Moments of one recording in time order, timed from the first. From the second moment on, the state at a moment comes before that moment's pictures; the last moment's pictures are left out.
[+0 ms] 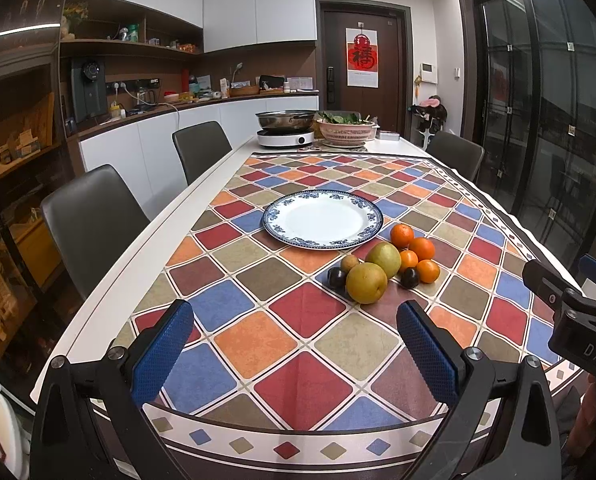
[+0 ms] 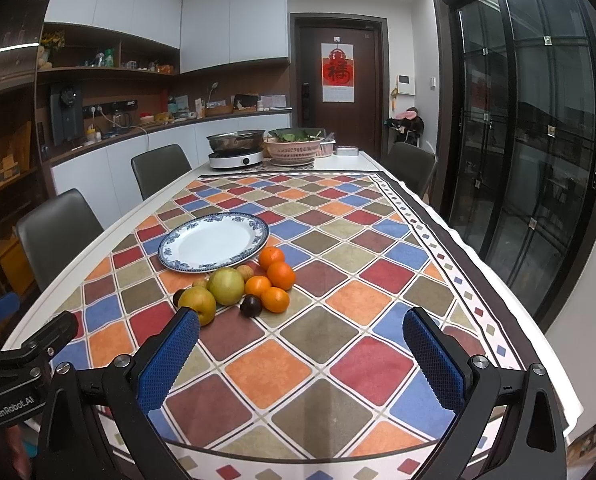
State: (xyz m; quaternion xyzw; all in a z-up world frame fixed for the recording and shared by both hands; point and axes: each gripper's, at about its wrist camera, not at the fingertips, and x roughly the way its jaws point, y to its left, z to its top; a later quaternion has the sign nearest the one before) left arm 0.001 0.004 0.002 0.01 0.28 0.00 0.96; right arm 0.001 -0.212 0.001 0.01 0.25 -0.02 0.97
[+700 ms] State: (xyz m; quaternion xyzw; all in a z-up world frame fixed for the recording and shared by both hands) left arm 0.006 0.001 -0.007 0.02 0.29 0.00 0.96; right arm 0.010 -0.213 -0.009 0.01 0.26 -0.02 0.97
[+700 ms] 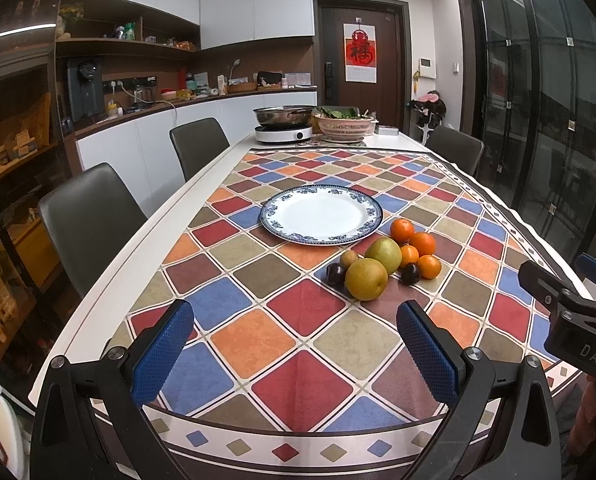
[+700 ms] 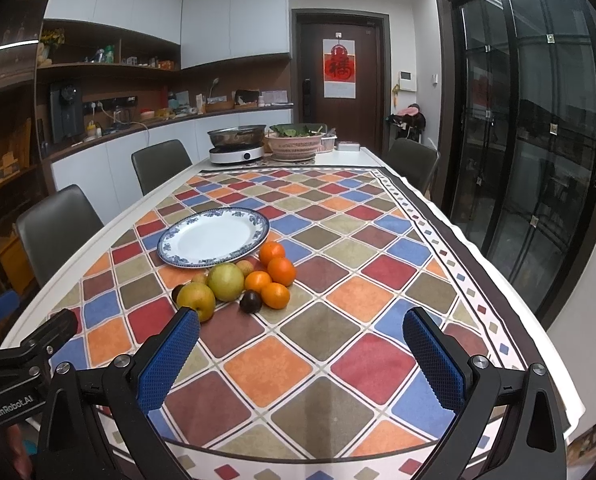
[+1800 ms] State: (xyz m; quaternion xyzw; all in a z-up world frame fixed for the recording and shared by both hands) left arm 0.101 -0.042 -0.048 0.08 0.33 -0.08 0.93; right arm 0.119 -0.212 -0.056 -0.04 0.37 0.07 0.93
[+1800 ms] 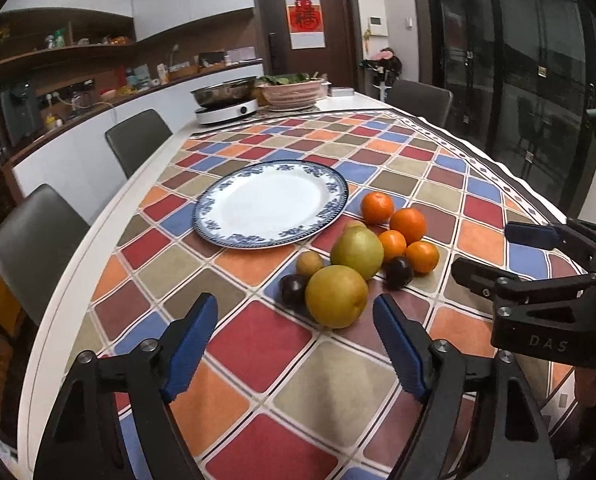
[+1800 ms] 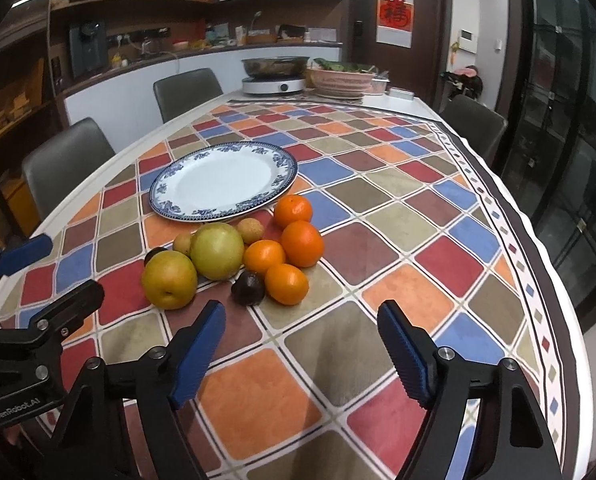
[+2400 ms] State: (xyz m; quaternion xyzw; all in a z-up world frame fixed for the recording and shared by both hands) left arm 0.134 -0.061 -0.076 0.09 0.38 -0.12 0.91; right arm 0.154 -0.216 -0.083 -0.06 0.40 0.11 0.91
